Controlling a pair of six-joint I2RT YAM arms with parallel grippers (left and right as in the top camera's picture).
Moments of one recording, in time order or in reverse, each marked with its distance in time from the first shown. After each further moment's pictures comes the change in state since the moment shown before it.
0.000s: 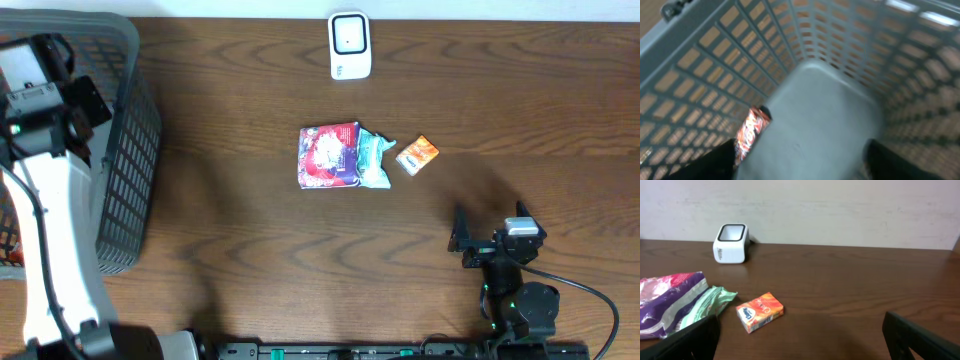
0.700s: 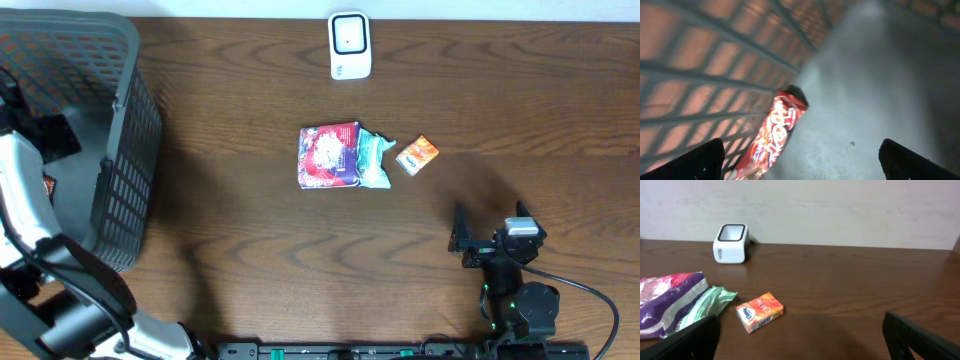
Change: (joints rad) left arm 0.260 0.270 -0.002 0.023 0.139 0.270; right arm 0.000 0.000 0.000 0.000 0.000 0.000
